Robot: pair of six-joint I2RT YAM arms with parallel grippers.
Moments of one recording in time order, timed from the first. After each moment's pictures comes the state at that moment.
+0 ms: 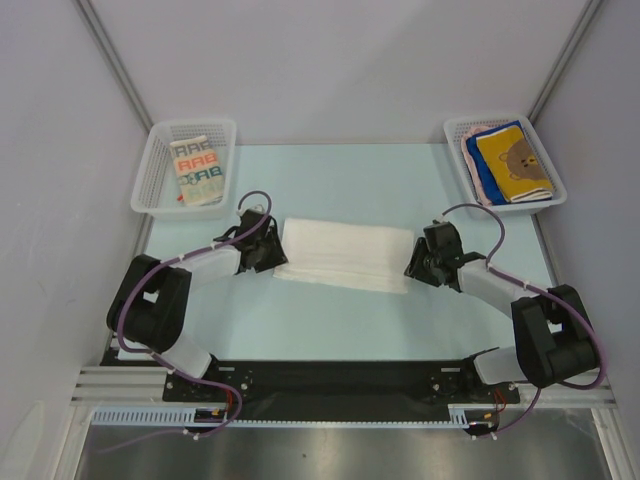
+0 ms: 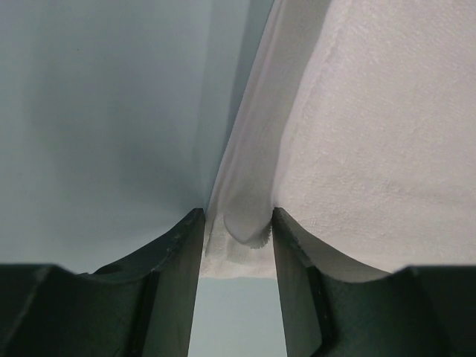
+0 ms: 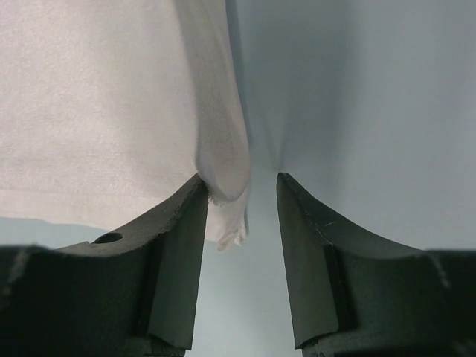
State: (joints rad) left arm -0.39 1.58 0.79 -0.16 -0.04 -0.66; right arm 0.32 1.38 0.64 -0.20 0.04 0.63
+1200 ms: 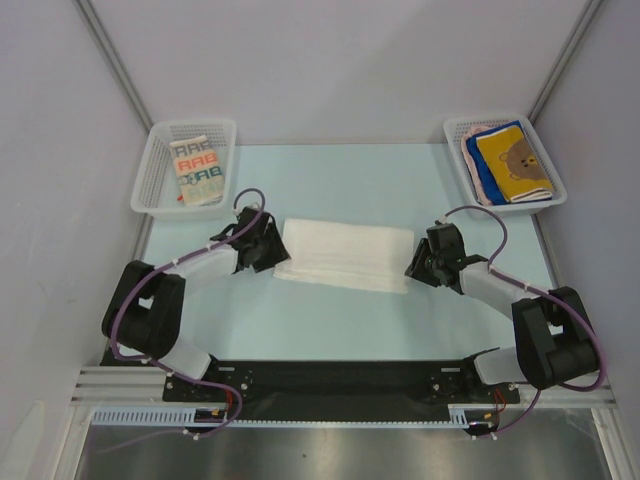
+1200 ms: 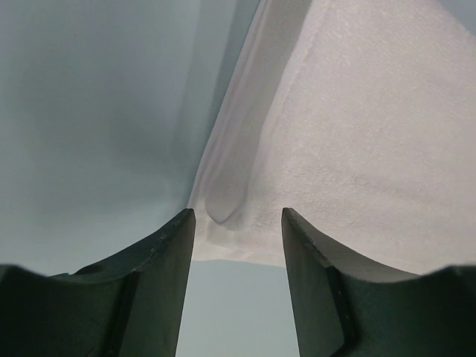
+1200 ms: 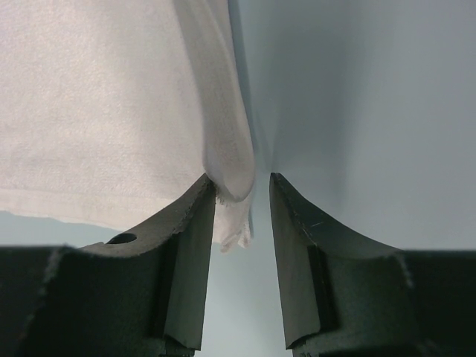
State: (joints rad) left arm -0.39 1.54 0.82 -0.22 -0.02 -0.74; right arm 0.30 1.37 0.61 -0.16 0.01 0.65
